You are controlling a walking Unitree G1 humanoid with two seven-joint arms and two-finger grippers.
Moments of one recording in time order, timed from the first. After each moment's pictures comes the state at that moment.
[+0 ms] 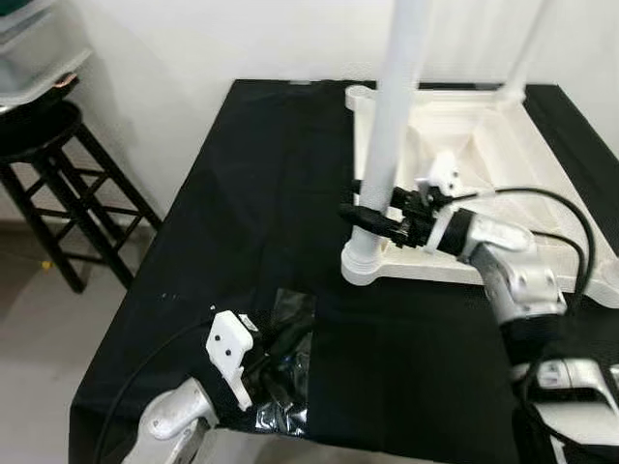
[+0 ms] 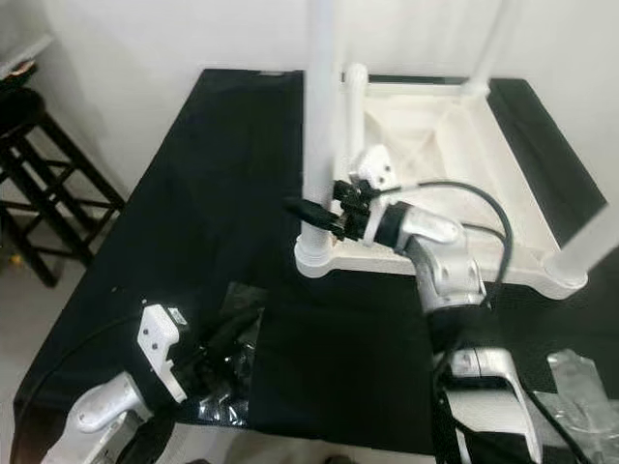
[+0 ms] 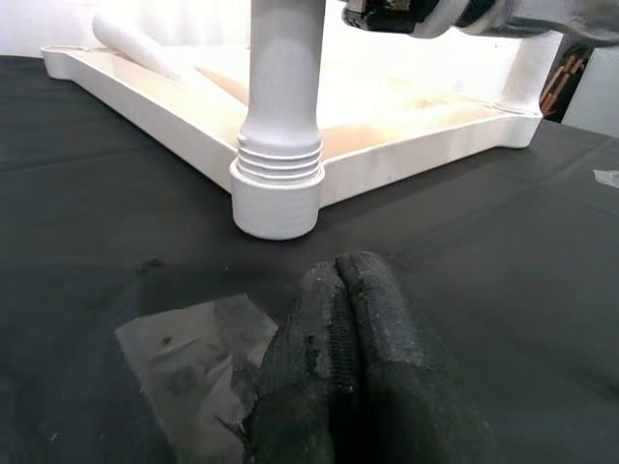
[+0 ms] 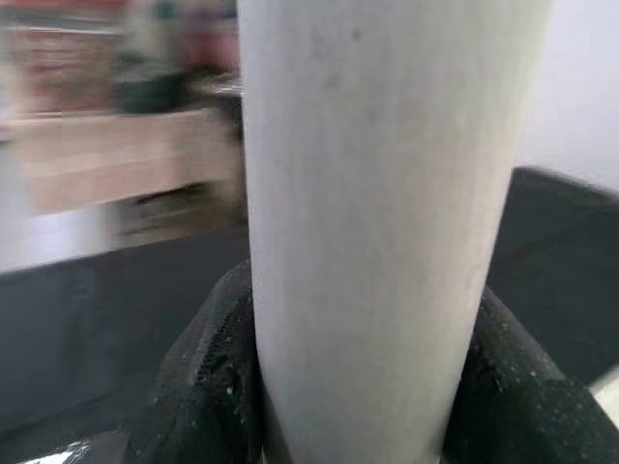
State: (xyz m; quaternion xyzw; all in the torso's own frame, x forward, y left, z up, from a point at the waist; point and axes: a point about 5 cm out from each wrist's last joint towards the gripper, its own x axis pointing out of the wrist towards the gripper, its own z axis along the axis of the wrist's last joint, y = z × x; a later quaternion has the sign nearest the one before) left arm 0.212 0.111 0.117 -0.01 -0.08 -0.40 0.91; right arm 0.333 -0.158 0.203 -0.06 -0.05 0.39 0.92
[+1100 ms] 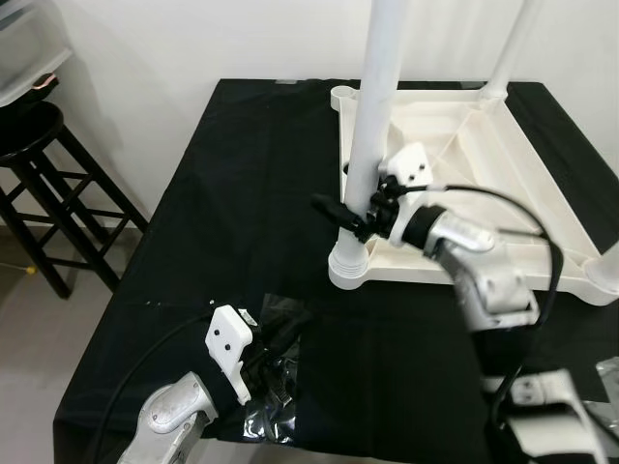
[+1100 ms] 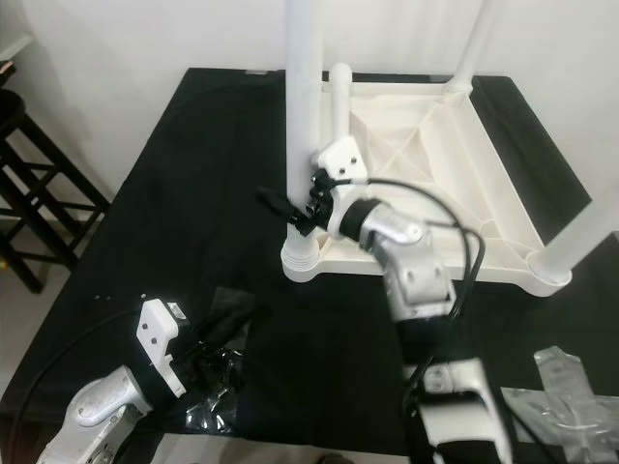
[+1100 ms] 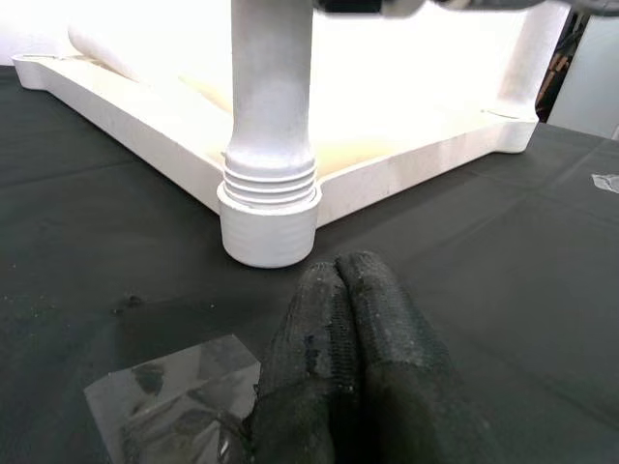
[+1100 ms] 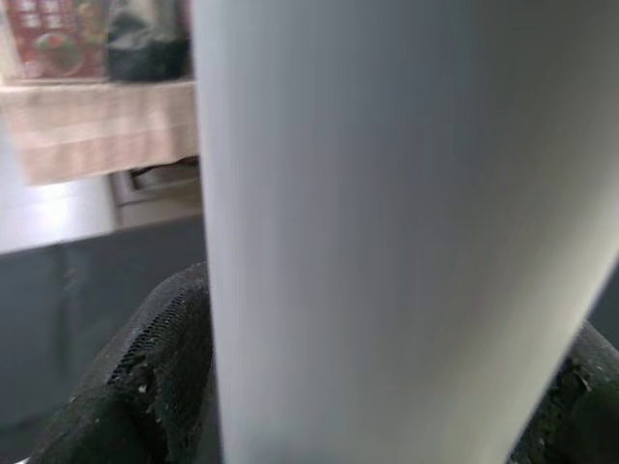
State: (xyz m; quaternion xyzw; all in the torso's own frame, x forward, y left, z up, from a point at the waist) left arm 0.217 0.109 0.122 0.00 -0.09 -0.41 0.91; right arm 0.347 -0.134 0.225 -0.09 -0.04 0.47 0.88
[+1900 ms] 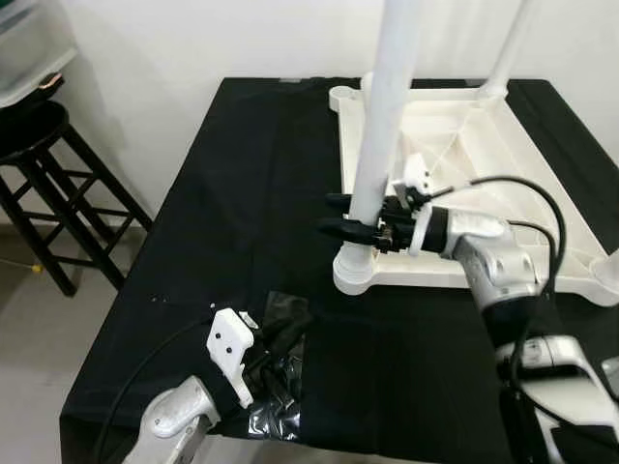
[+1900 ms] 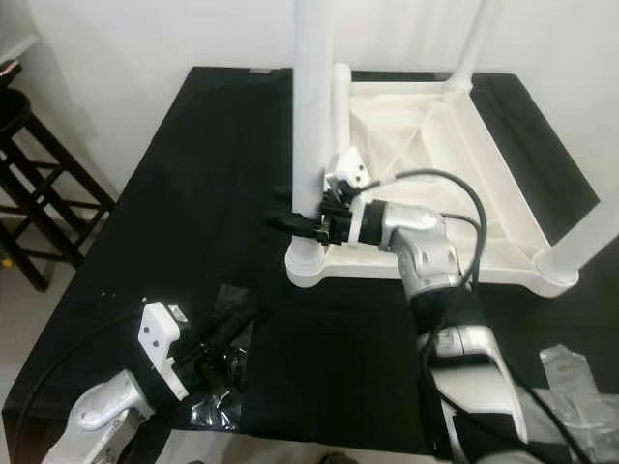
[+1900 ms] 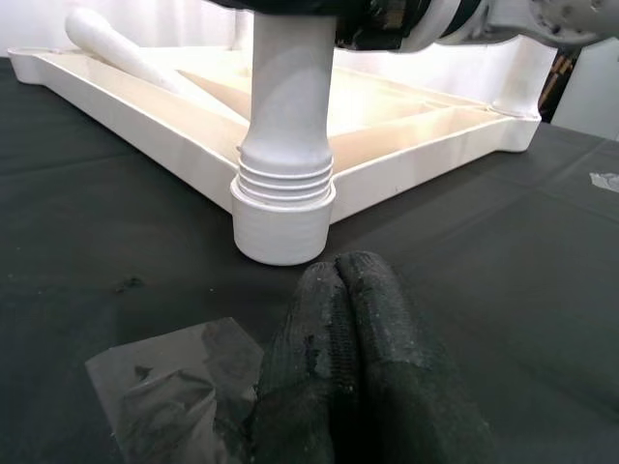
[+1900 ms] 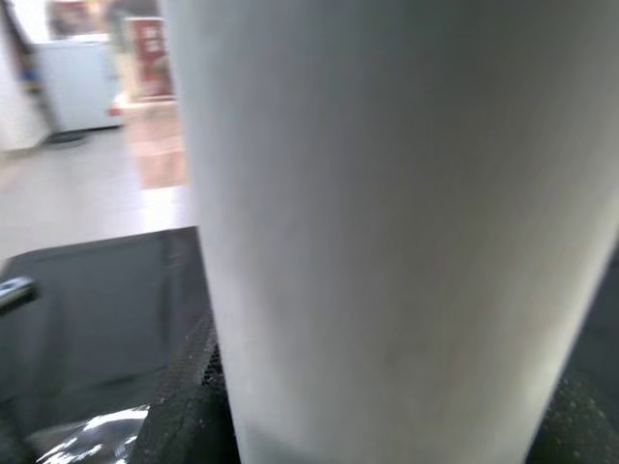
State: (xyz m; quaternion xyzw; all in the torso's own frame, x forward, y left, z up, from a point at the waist) left arm 0.214 0.109 0.119 -0.01 -0.08 -0.40 0.91; right arm 0.349 -0.146 0.208 -0.07 -0.03 0.53 0.84
